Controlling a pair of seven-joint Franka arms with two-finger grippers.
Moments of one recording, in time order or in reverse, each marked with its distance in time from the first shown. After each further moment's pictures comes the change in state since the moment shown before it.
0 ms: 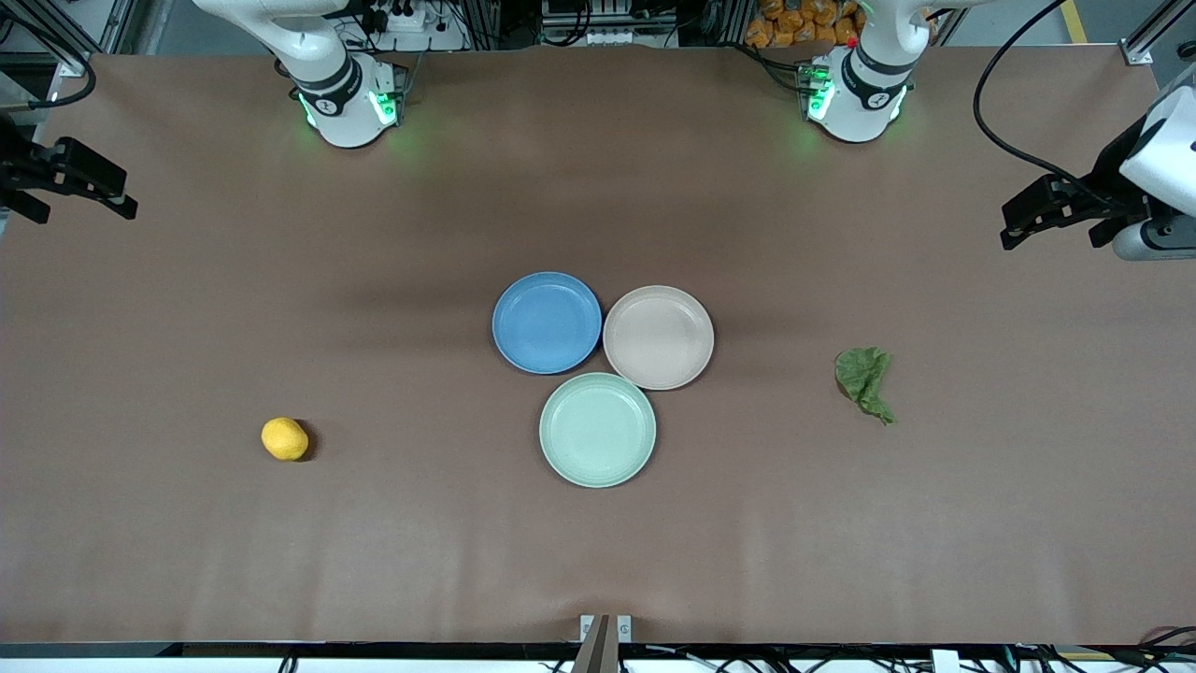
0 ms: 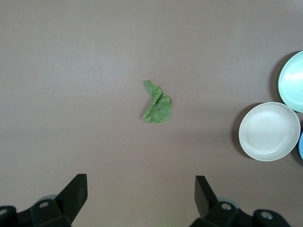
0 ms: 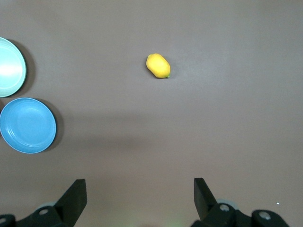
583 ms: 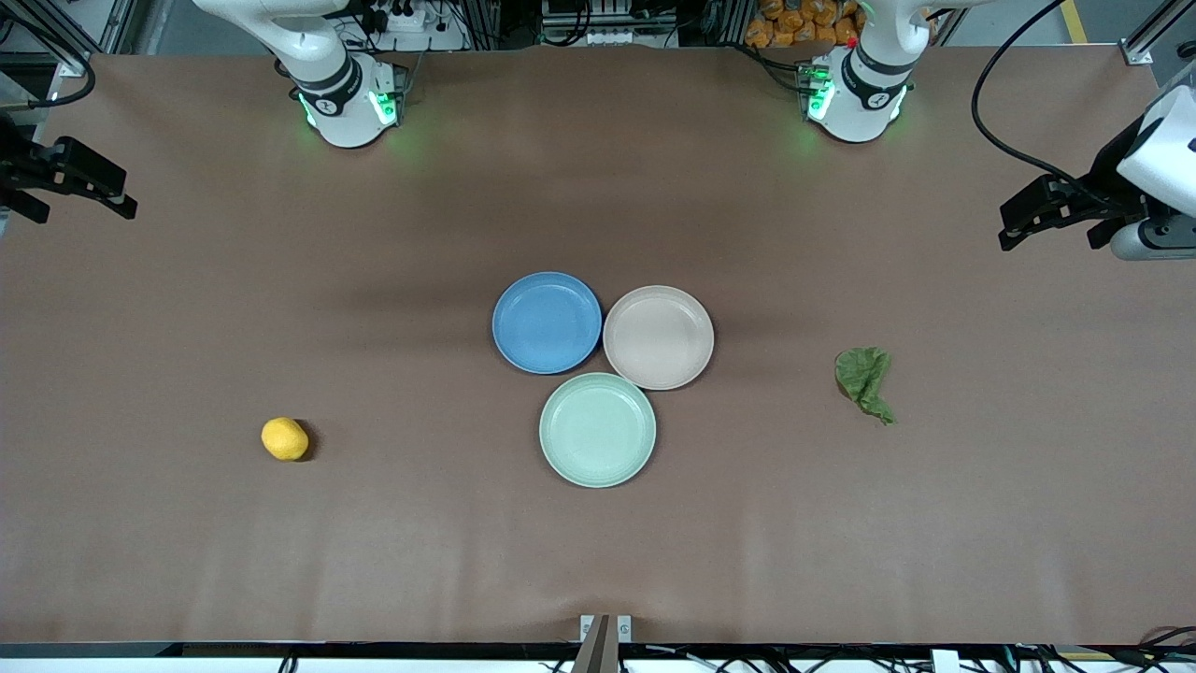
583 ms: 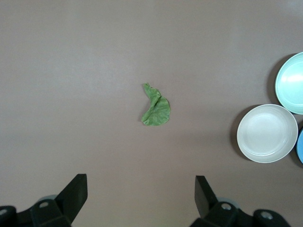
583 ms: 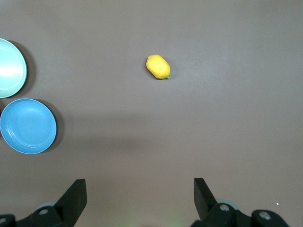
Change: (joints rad) left arm -0.003 -0.001 -0.007 0.013 0.000 0.012 -0.004; right arm 0.000 -0.003 0.000 0.010 0.000 -0.004 0.000
